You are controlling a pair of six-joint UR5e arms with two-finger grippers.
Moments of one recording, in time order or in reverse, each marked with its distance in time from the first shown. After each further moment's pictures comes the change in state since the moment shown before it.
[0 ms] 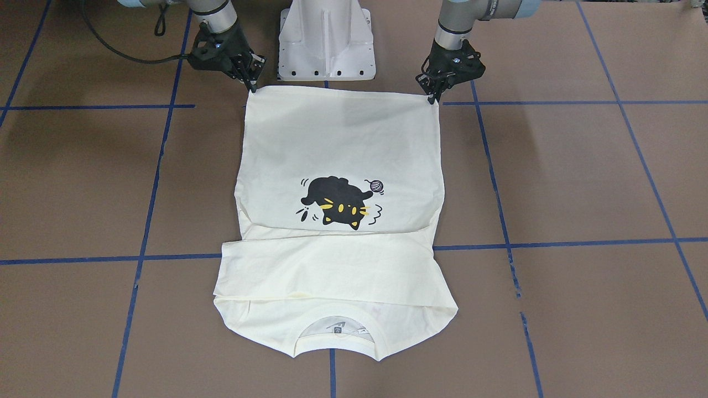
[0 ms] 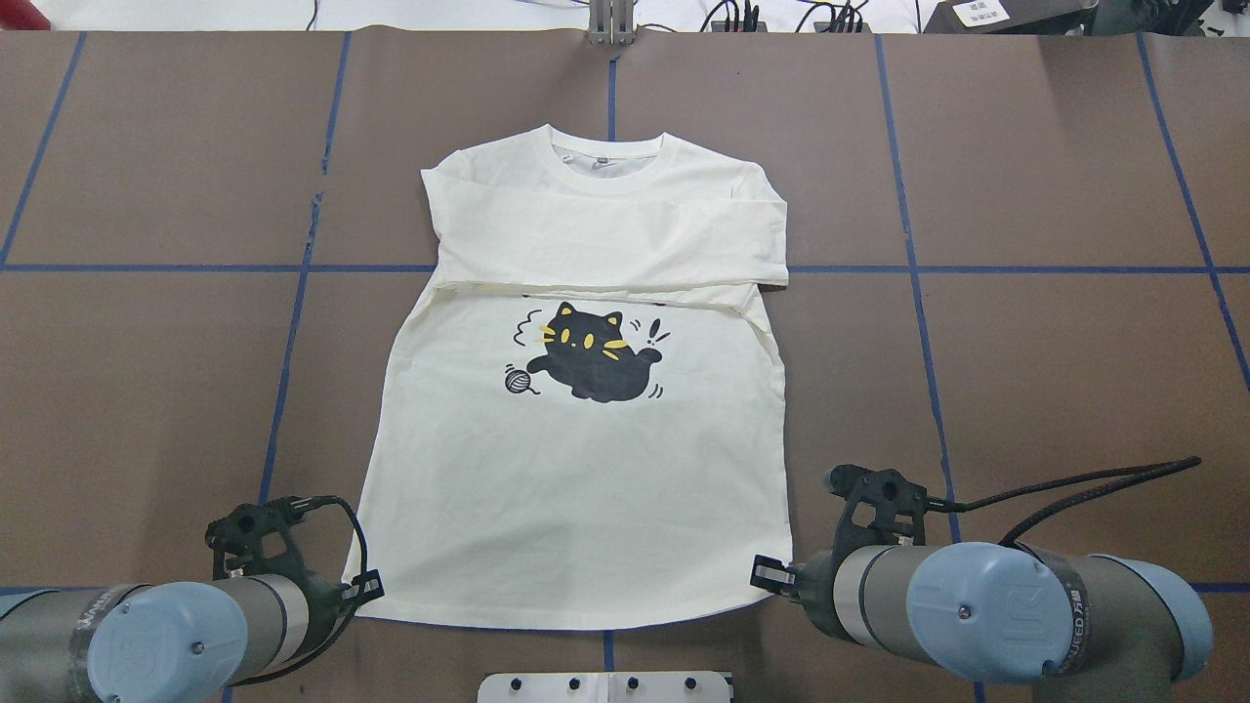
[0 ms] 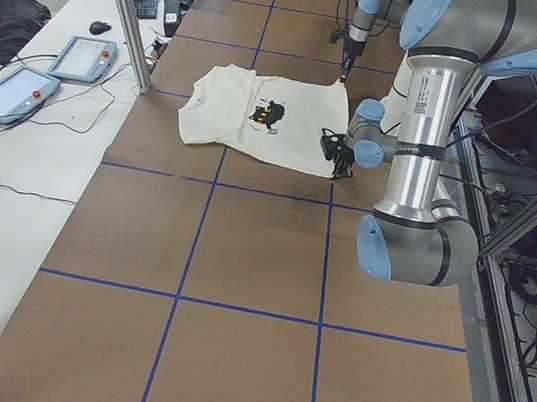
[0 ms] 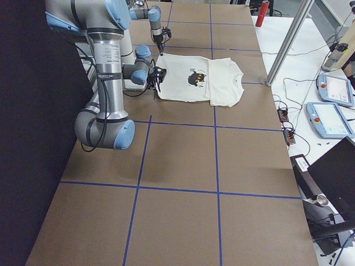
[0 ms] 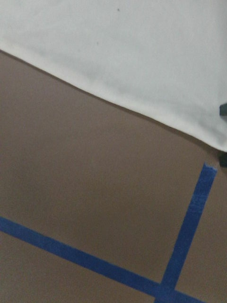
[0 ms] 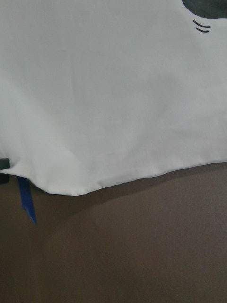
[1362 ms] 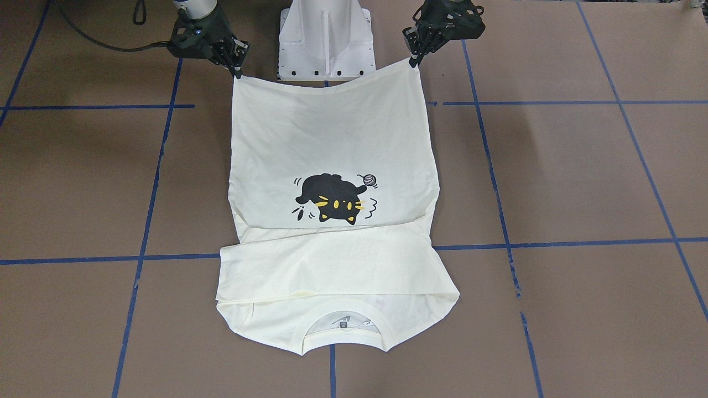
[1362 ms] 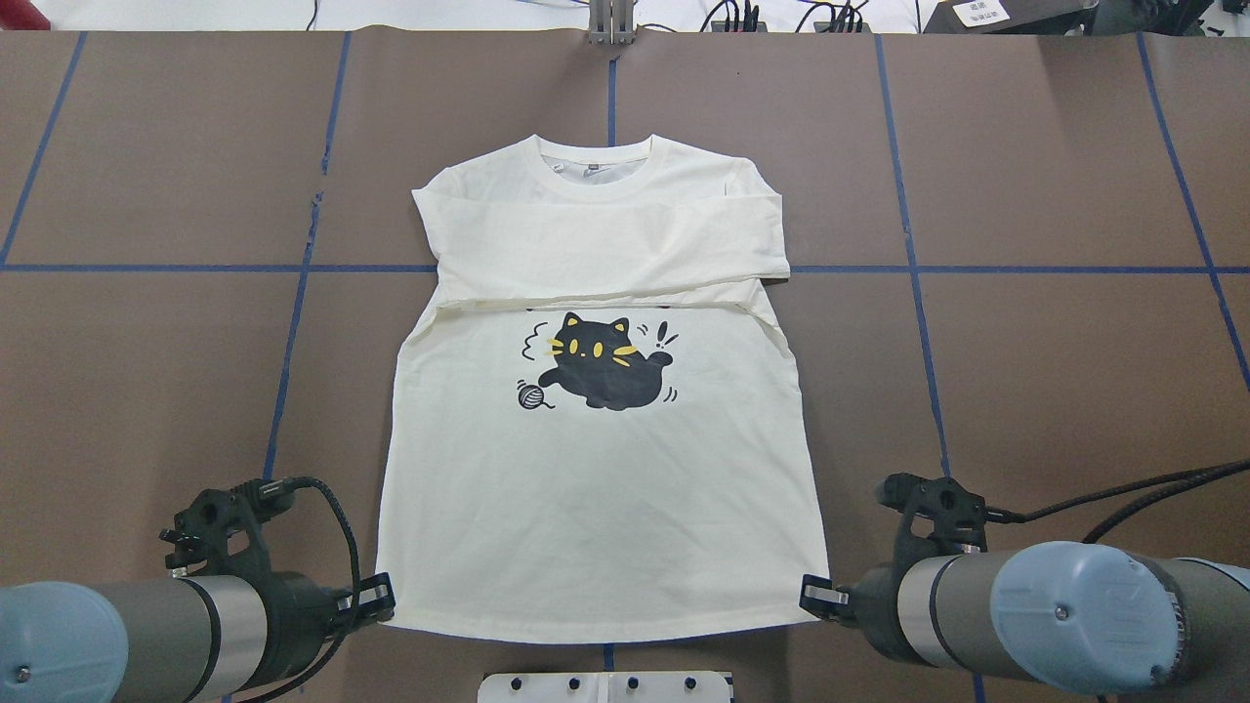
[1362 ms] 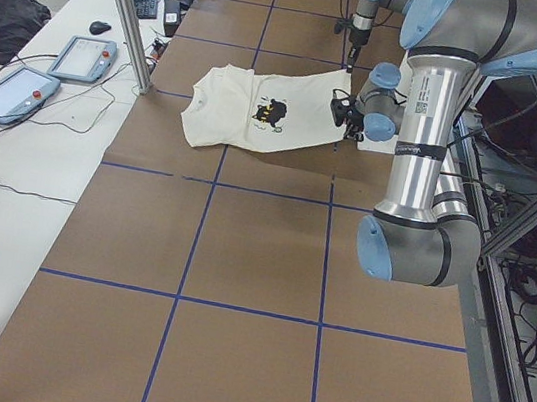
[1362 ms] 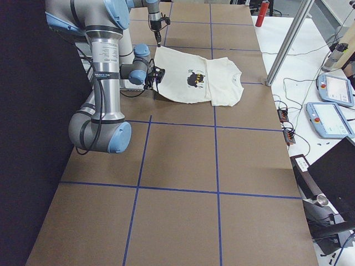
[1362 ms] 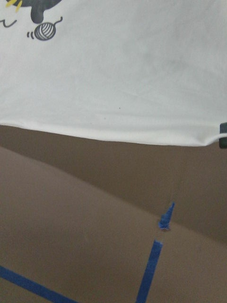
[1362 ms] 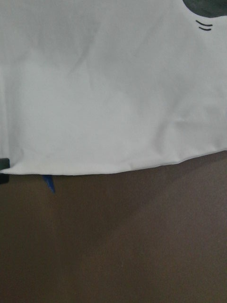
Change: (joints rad) left arm -0.004 0.001 -0.257 0.003 -0.051 -0.001; right arm -0.003 -0.119 0.117 0.000 0.079 -0.001
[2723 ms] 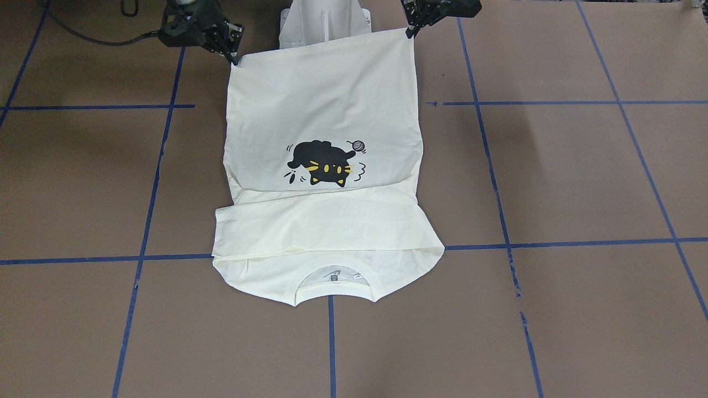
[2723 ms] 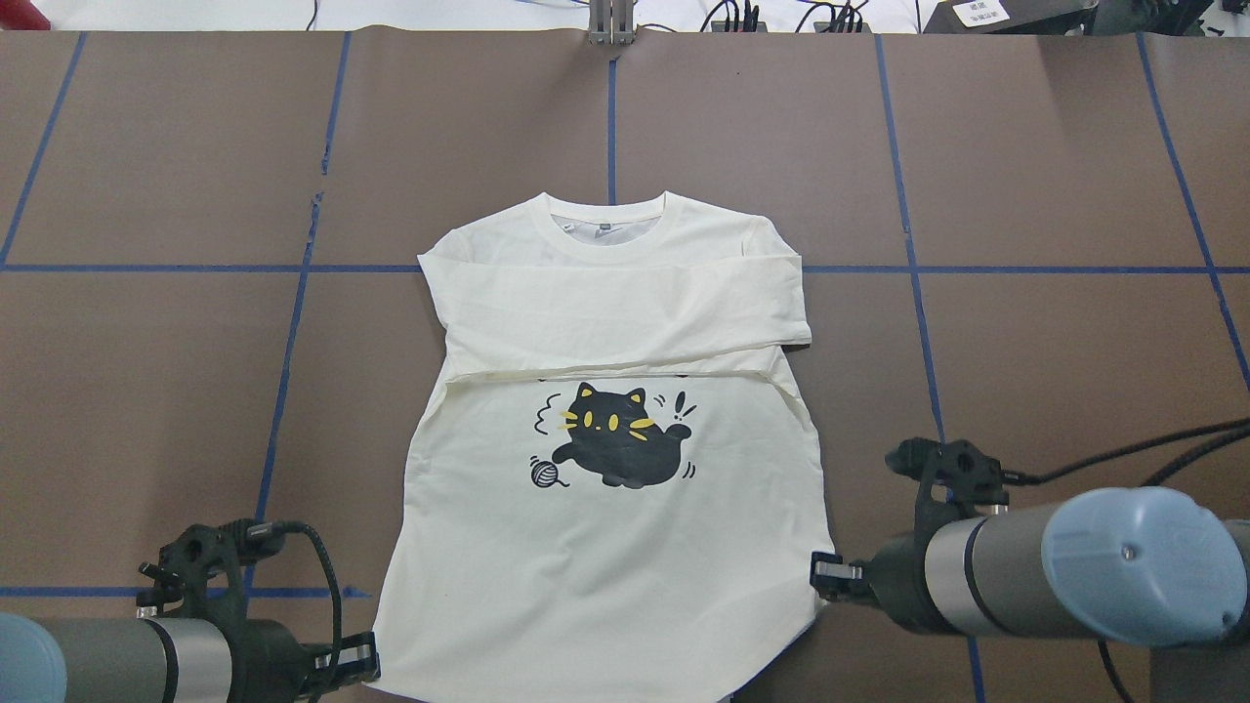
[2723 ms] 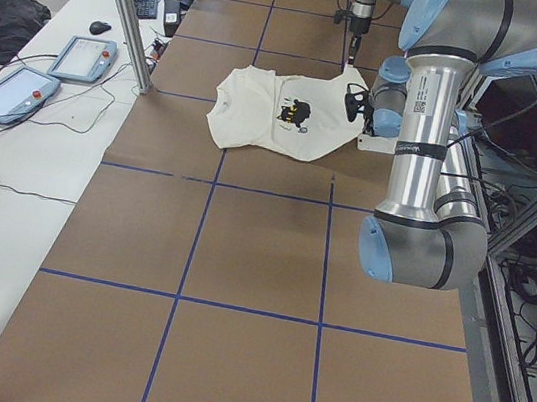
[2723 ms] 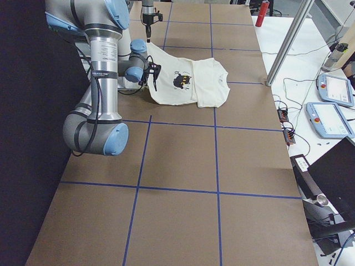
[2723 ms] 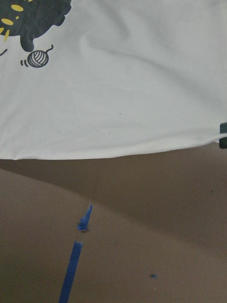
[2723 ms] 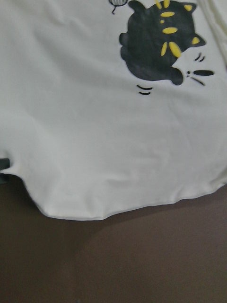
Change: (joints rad) left arm 0.025 0.036 -0.059 0.000 -0.064 0.064; right arm 0.135 0.028 0.031 0.000 0.126 -0.118
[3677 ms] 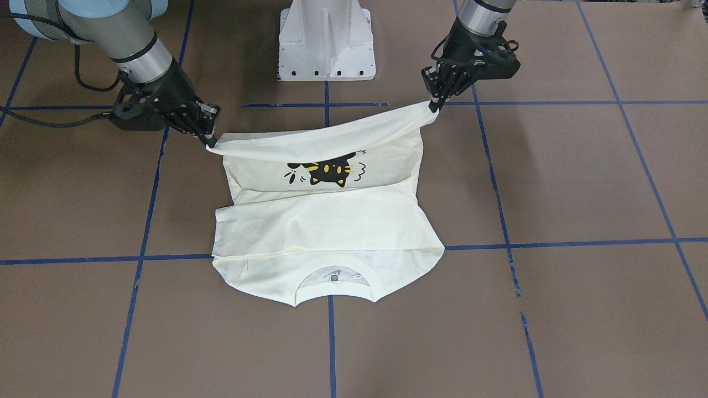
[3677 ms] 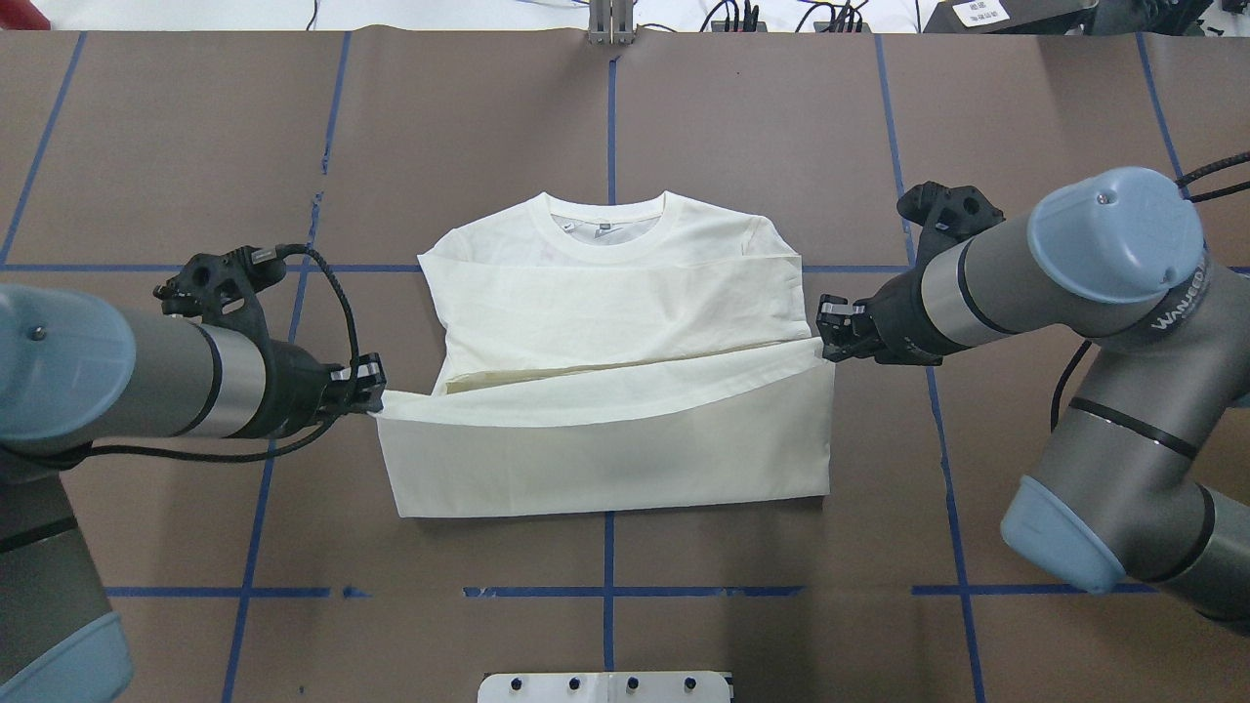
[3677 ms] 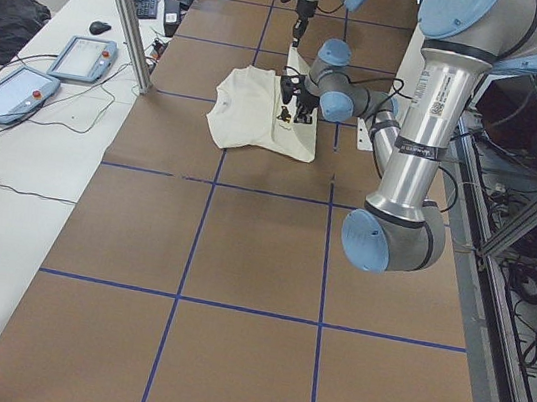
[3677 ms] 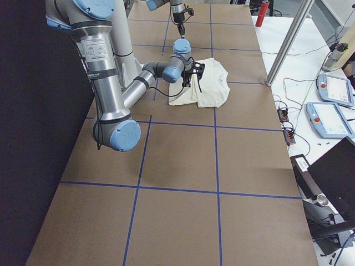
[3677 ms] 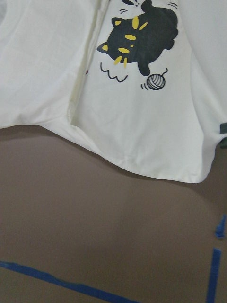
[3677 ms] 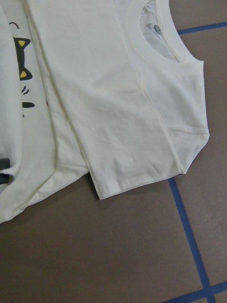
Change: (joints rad) left arm -0.466 -0.256 0.230 0.111 -0.158 0.205; right arm 0.419 0.244 -0.289 0.000 0.196 -0.193
